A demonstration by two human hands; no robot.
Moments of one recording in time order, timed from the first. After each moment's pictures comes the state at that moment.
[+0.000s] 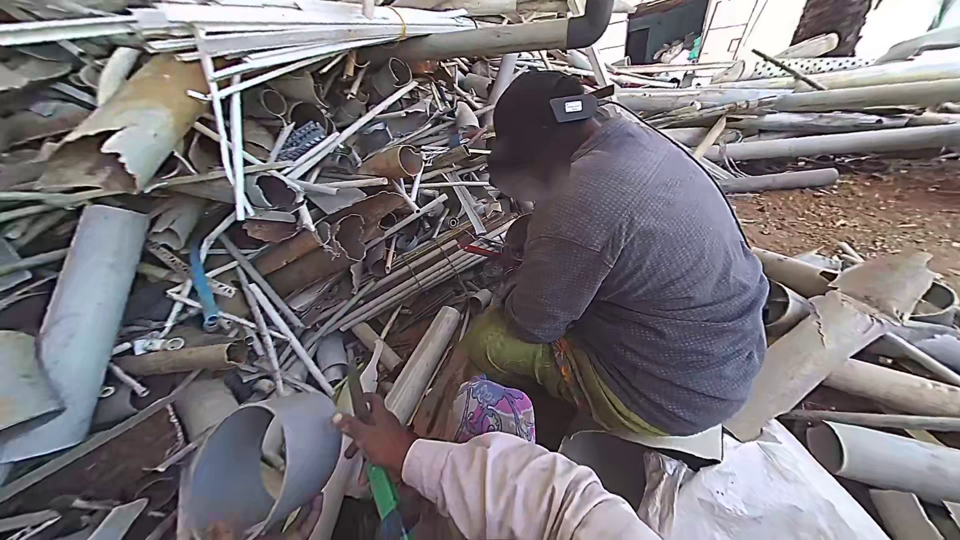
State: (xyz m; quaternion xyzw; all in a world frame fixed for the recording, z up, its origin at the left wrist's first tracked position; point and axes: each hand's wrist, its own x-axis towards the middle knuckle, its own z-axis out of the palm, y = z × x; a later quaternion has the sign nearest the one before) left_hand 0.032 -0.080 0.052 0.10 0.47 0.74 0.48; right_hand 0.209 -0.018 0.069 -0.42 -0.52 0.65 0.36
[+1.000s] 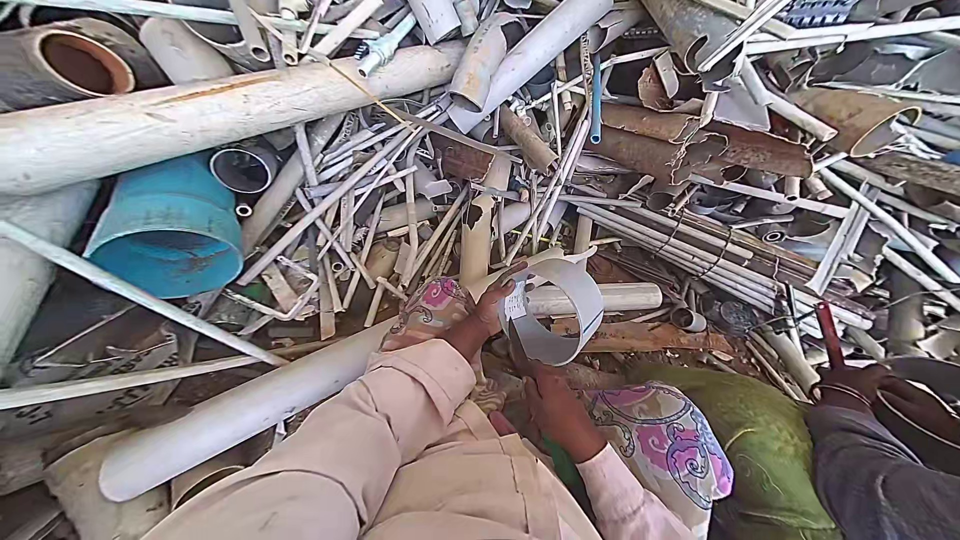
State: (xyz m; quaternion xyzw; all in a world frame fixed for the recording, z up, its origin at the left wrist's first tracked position) left_hand -0.034 -0.080 0.006 0.16 0.34 0.77 0.52; right_hand 0.148 -0.096 0.068 -0.40 -0.83 0.36 -0.15
